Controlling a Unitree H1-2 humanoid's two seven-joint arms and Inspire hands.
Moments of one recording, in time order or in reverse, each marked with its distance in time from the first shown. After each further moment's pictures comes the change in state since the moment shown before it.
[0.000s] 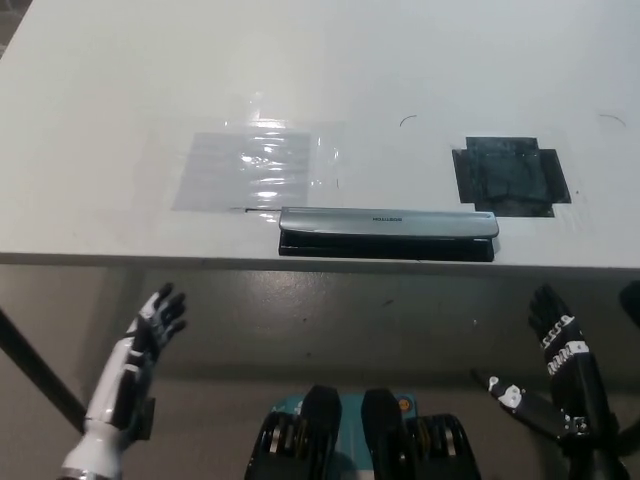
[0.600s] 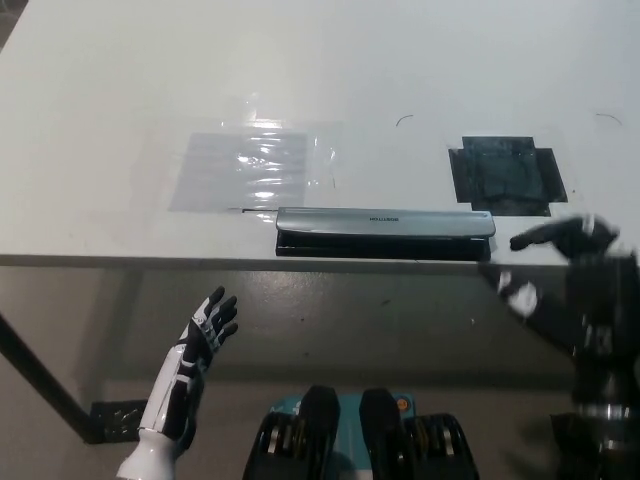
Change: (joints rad) left_arm 0.016 -0.095 -0.022 0.008 0.050 -0.033 0.006; right_arm -0.202 0.094 -0.005 -0.378 0.016 0.148 -0.062
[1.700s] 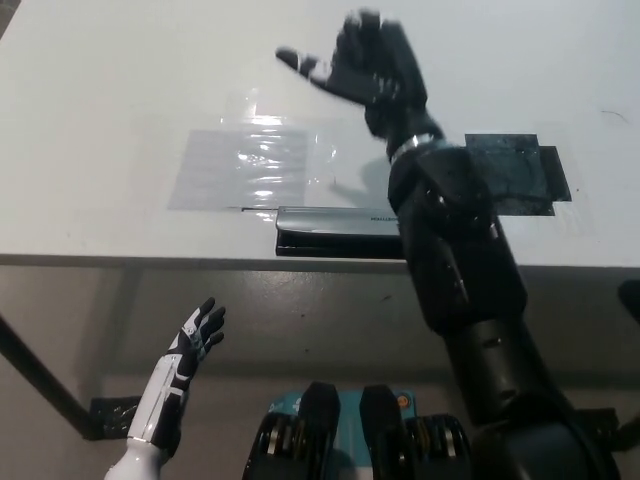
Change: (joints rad) left_arm 0.000 0.038 0.010 0.054 0.048 -0.079 -0.001; right_arm -0.734 0.088 -0.029 0.908 0.089 0.201 -0.042
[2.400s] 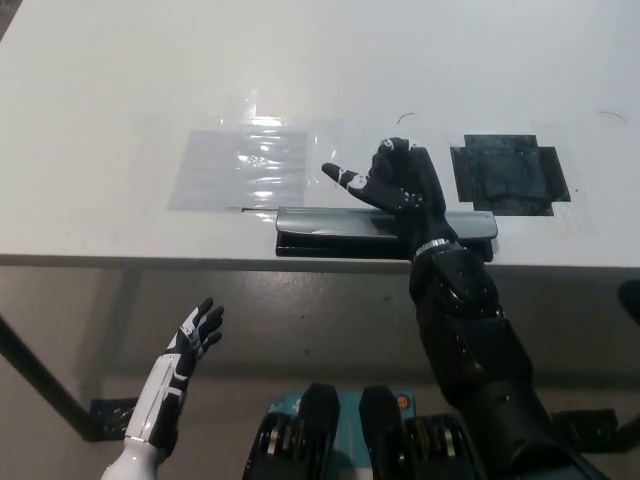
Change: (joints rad) left_arm -0.001 0.011 -0.002 0.000 0.005 -0.001 0.000; right_arm 0.140 -0.027 -0.010 0.222 -0.006 -0.217 0.014
